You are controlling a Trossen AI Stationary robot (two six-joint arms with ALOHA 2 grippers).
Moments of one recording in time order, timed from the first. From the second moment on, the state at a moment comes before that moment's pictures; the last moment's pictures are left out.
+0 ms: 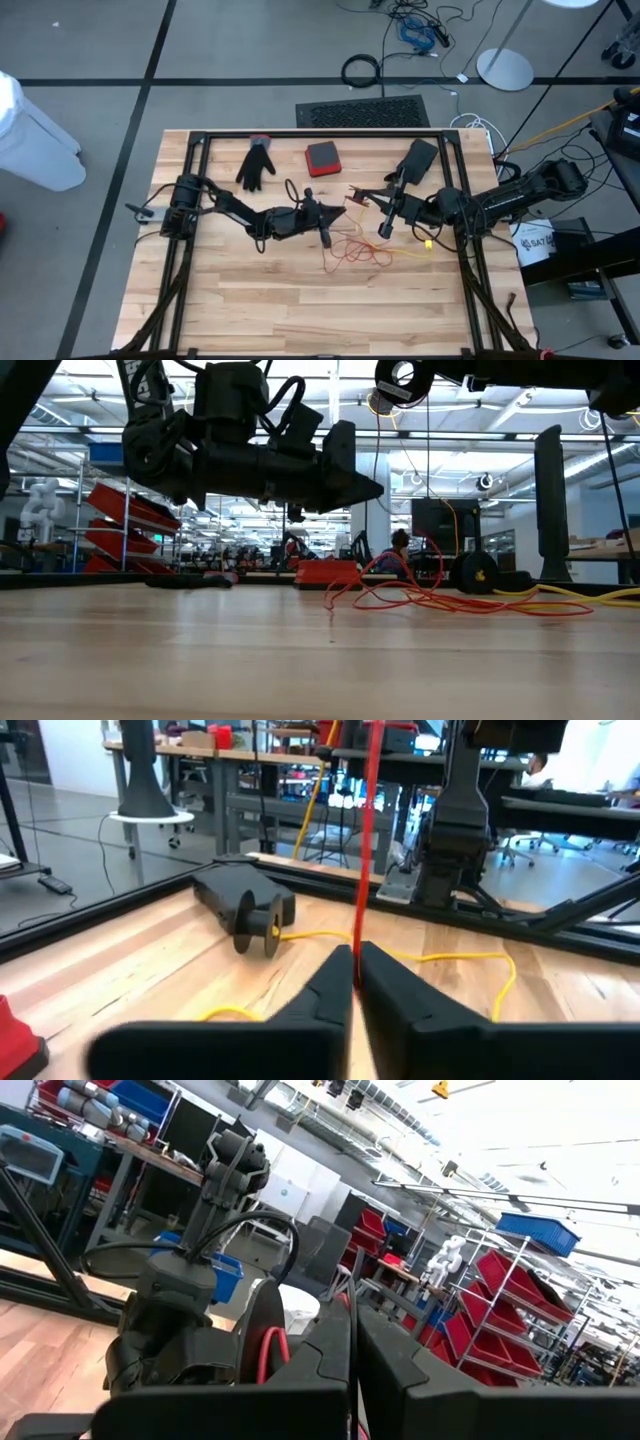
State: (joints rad) left arm -0.07 2.04 0.81 1.25 -0.38 -0.10; right arm 0.17 1.09 0.41 0.96 0.42 -0.54
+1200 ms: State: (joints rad) left arm 0.03 2.04 1.14 0.50 -0.35 0.01; right arm 0.19 1.09 0.41 0.99 0.55 -0.49
